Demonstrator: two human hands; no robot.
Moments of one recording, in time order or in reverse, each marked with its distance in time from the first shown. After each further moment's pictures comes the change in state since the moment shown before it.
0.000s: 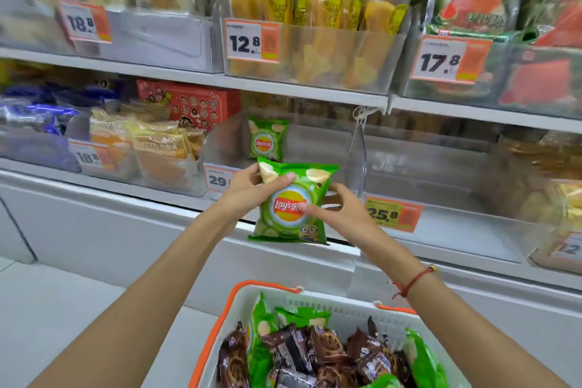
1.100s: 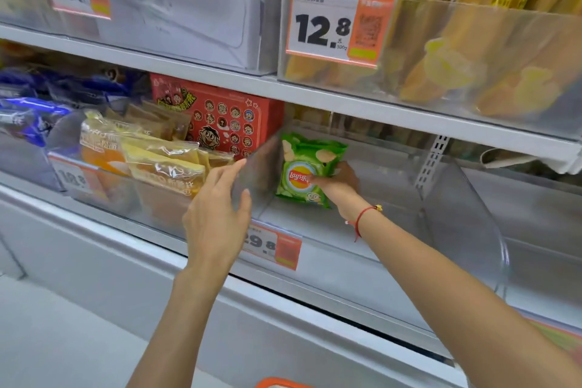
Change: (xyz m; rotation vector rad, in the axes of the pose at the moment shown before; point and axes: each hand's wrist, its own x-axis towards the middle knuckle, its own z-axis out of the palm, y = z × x) left_hand 0.117 -0.057 -0.100 0.735 0.594 0.293; right_hand 0.287 0.008 0.105 -0.252 0.201 0.195
